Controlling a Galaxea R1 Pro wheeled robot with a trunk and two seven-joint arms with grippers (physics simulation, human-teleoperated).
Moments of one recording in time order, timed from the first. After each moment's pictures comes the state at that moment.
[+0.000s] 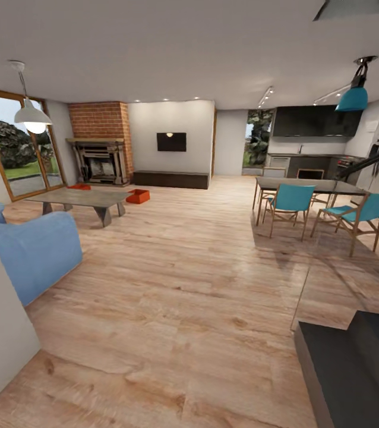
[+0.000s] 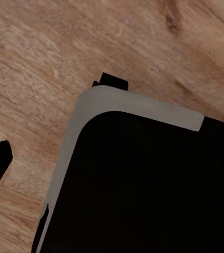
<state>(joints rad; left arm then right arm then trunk) 0.00 0.07 0.01 -0.20 0.36 0.03 -0.05 -0.24 0.00 0.93 0.02 -0.68 -0.10 -0.01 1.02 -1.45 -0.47</state>
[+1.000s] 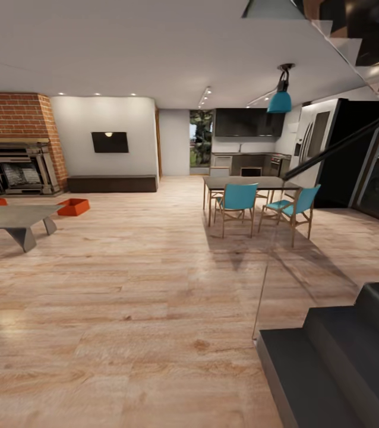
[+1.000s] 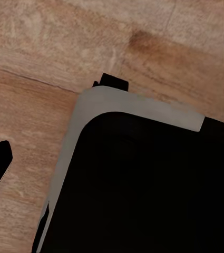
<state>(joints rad) 0.00 0.07 0.01 -0.20 0.36 0.03 -0.05 -0.24 0.01 0.93 0.02 -0.68 -0.09 -0.01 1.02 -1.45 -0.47</state>
